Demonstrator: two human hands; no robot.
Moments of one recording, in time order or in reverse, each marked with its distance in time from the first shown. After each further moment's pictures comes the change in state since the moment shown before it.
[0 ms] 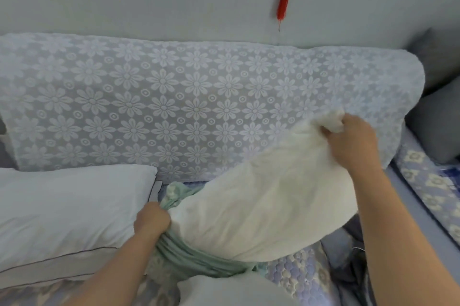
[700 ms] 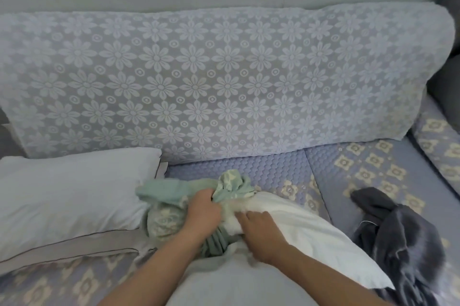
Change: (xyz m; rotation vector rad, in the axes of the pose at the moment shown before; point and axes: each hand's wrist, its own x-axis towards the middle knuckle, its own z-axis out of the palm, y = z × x) left_hand -0.086 0.065 0.041 -0.230 -0.126 0.298; right_hand -0.215 0.024 0.201 -0.255 -0.801 -0.646
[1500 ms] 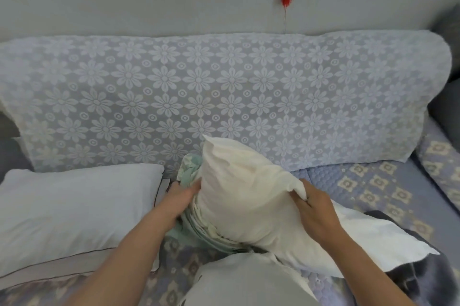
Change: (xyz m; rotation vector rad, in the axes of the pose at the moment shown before) left_hand 0.067 -0.011 -0.061 -0.503 -0.113 -0.222; right_hand -0.035 0.065 -0.132 0.756 0.567 0.283
